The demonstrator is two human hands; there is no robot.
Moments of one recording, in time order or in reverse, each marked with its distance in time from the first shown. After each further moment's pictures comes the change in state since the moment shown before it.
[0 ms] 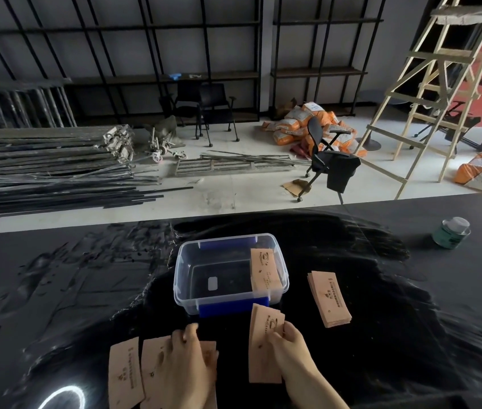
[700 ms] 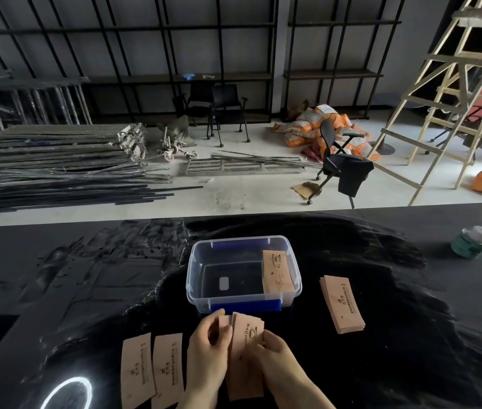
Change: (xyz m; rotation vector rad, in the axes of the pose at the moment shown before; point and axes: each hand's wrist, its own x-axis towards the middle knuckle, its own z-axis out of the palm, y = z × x) left_hand 0.005 0.011 0.012 -0.834 0.109 -0.068; right_hand 0.000 0.016 0.047 -0.082 -0.155 -0.051
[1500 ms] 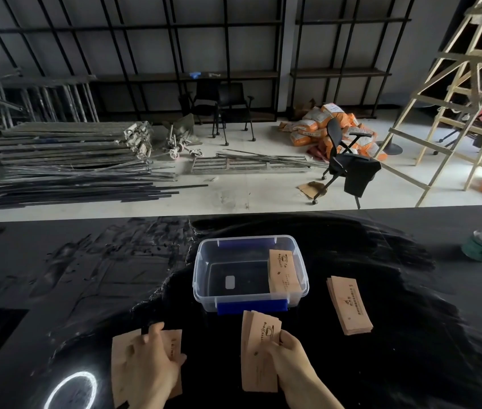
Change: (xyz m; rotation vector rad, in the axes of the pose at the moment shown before) left_hand 0.022 -0.034 -0.088 0.829 0.102 -0.114; right_hand 0.014 0.002 -0.010 0.046 0.103 0.136
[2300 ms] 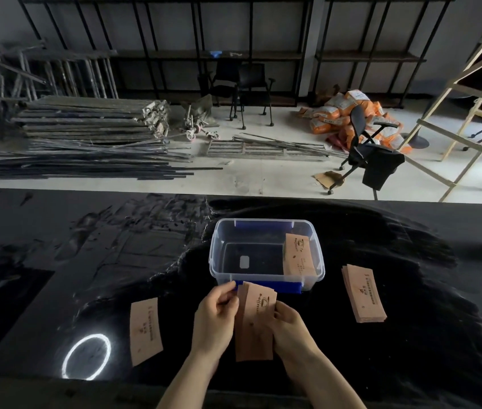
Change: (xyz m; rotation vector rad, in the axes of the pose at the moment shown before) left_hand -0.024 0.063 0.014 -0.888 -0.129 0.180; right_hand -0.026 -0.009 0.016 0.025 -0.166 -0.215
